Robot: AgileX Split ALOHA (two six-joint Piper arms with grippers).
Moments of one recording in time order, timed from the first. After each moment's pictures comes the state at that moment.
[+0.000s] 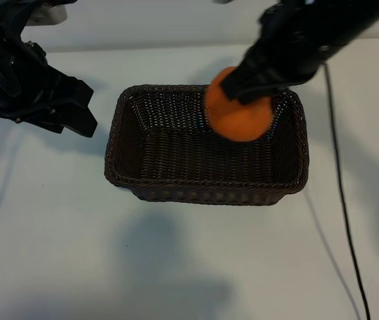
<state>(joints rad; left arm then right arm) -0.23 1.51 -1.31 -0.34 1.18 0.17 0.44 1.64 -1.54 0.30 1.09 -0.19</state>
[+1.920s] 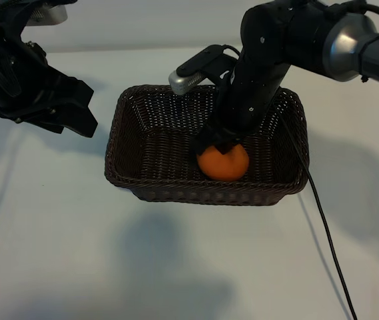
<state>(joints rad) -0.23 1.51 -1.31 -0.34 1.18 0.17 0.47 2.02 -1.56 0.19 0.96 -0.24</state>
